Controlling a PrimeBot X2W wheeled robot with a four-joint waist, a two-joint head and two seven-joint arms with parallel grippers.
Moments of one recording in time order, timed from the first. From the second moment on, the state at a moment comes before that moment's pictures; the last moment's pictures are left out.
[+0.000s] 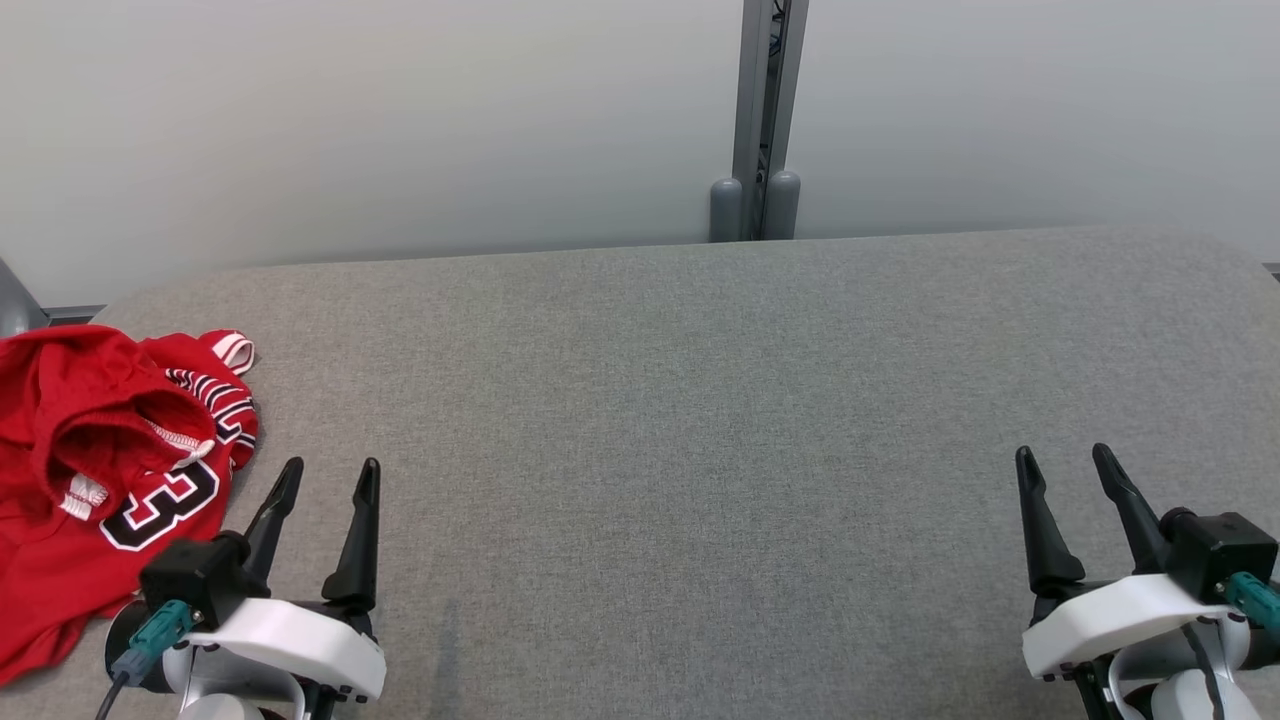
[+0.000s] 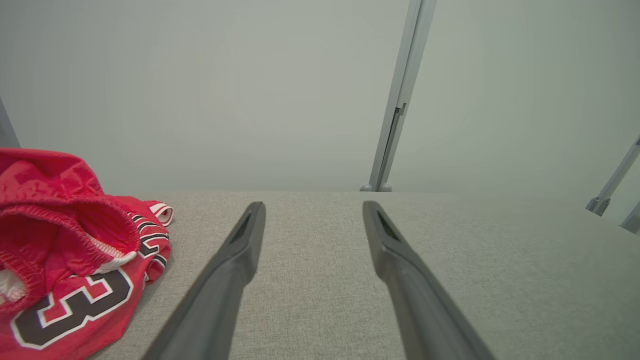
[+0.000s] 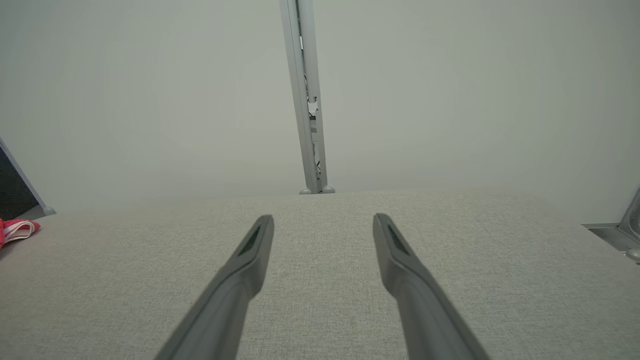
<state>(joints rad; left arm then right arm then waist) -0.09 0.18 -0.11 0.26 -0.38 -0.06 -0.19 -0.12 -0.08 -0.01 0.30 0.21 0.13 -0.19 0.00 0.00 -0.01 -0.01</state>
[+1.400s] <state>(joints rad) -0.11 0.12 -0.03 0.38 -0.16 -0.11 -0.26 -0.14 -0.06 -0.02 0.35 0.07 0.13 -0.26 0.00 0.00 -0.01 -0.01</state>
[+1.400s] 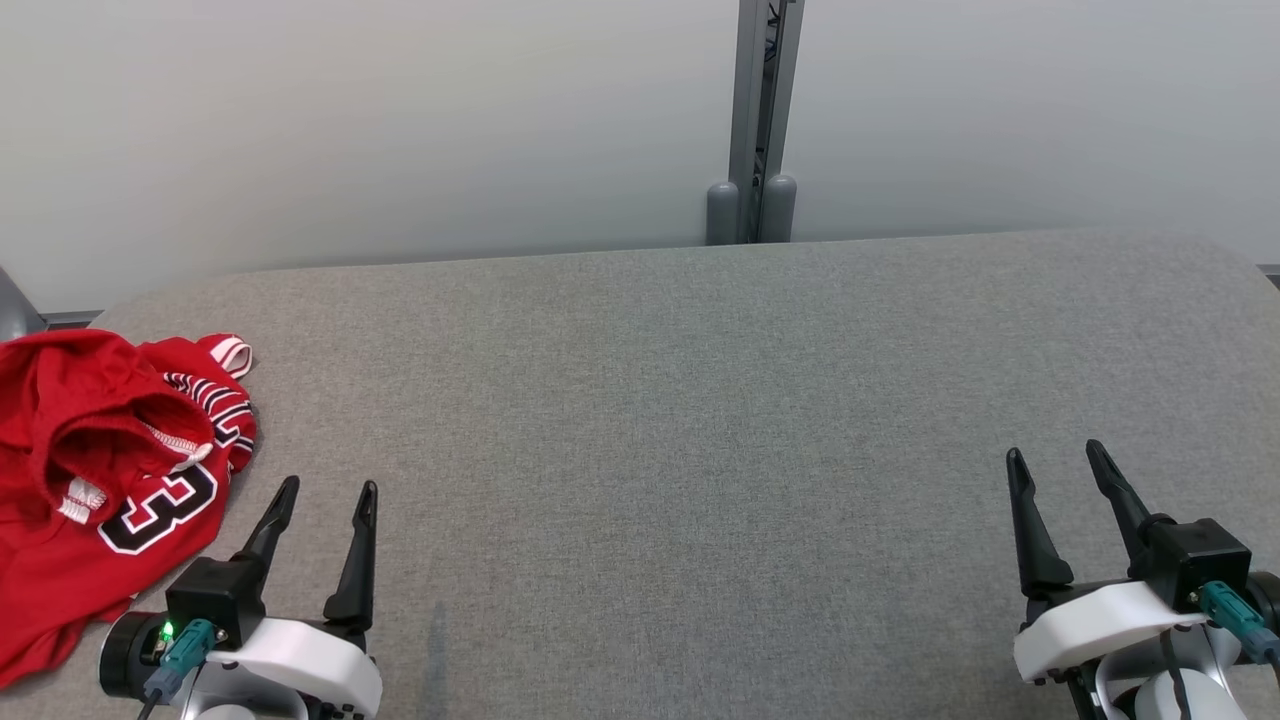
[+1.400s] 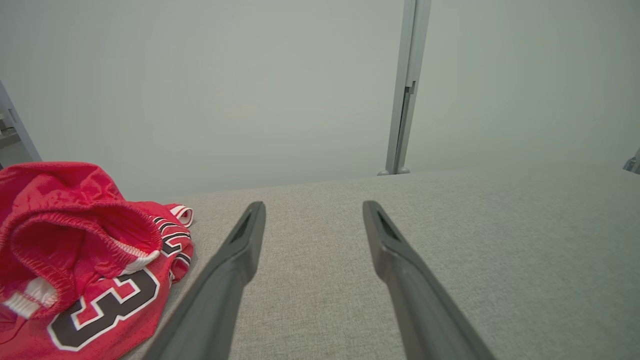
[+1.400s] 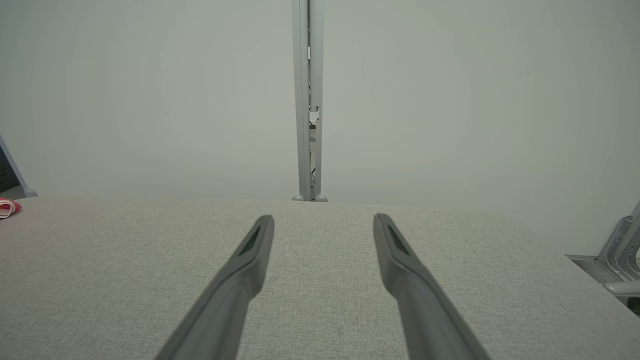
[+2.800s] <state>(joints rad) -0.12 0.13 0.07 0.41 -0.17 -0.12 -0.26 -0.13 -0.05 0.06 0.30 0.12 0.13 -0.26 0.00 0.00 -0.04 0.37</state>
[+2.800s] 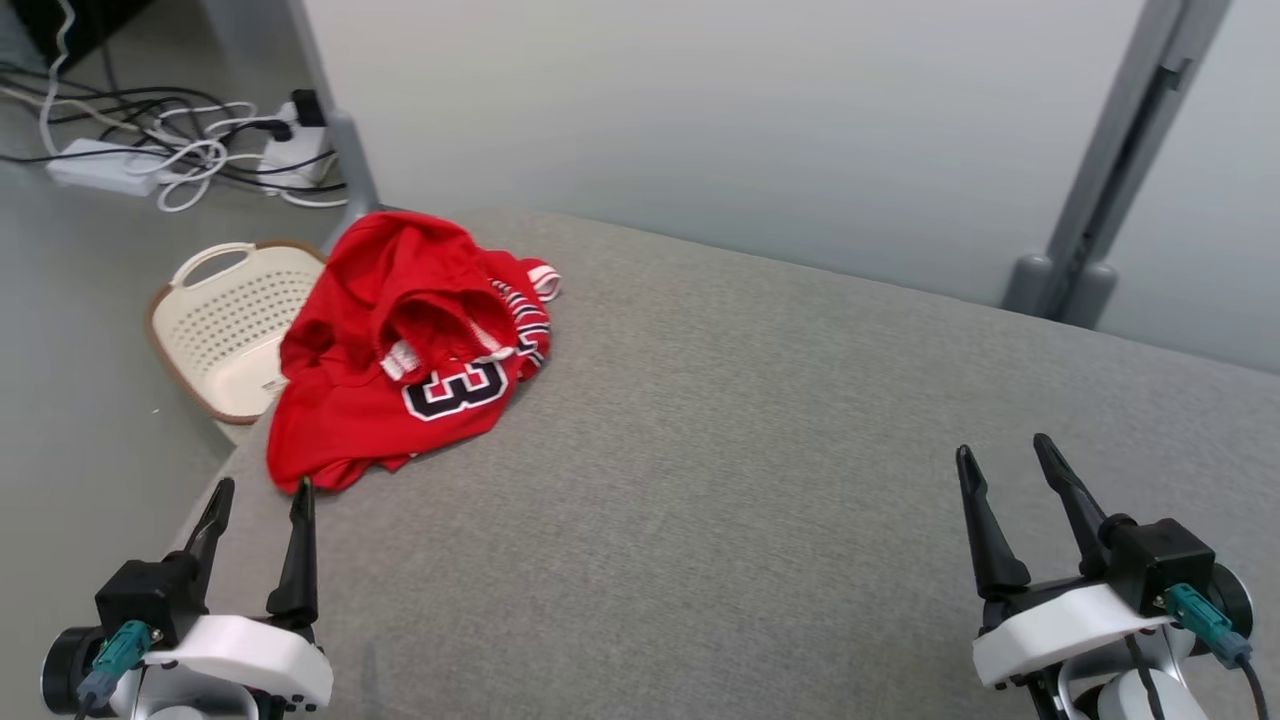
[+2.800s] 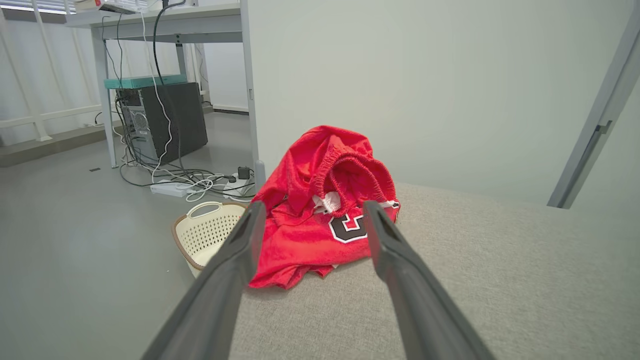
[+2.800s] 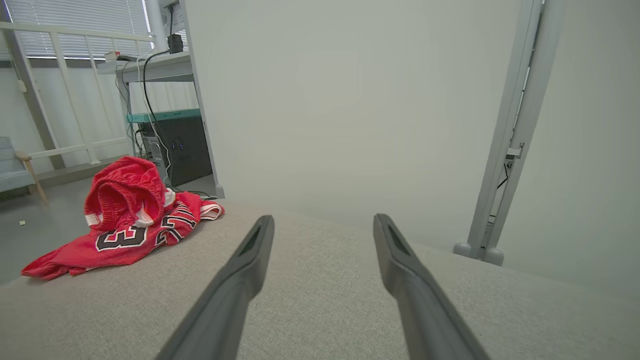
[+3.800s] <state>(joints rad) -0.14 0.13 0.08 0.45 -0.18 -0.13 -0.26 -0.13 -0.05 0.08 0.31 0.15 0.13 -0.26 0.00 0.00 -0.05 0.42</state>
